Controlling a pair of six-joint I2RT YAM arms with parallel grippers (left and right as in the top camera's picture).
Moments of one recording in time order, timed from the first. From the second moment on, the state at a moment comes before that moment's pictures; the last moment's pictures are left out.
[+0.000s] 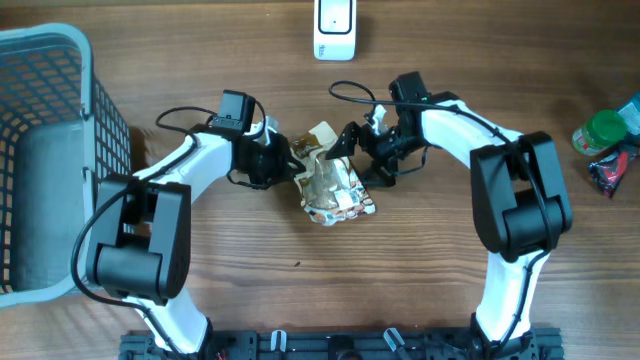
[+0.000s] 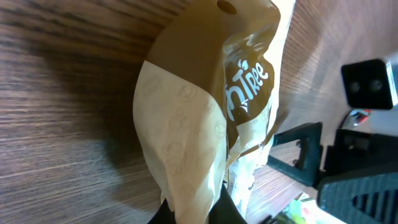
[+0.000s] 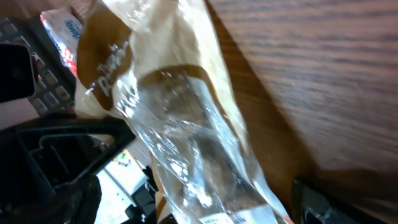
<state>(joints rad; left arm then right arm) -0.20 1.89 1.06 -0.47 0.68 -0.67 0.27 2.13 1.33 -0.71 -0.86 0.52</state>
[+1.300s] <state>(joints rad) -0.10 1.89 1.04 0.49 1.21 -1.18 -0.07 2.05 1.15 -0.66 -0.82 0.89</state>
